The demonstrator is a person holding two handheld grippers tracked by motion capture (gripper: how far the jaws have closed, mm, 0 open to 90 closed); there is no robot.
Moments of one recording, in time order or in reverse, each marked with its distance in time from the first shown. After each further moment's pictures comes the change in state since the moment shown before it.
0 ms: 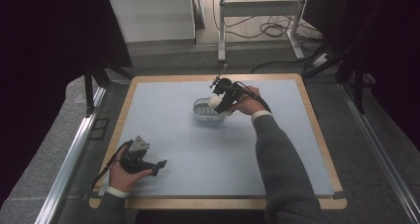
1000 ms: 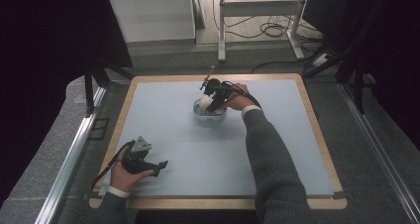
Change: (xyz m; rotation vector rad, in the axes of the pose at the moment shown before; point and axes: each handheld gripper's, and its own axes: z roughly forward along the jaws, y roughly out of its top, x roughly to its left) left arm -0.001 0.000 0.004 0.011 -0.002 0.010; right arm -0.005 0.026 0.038 -0.005 0.030 -0.144
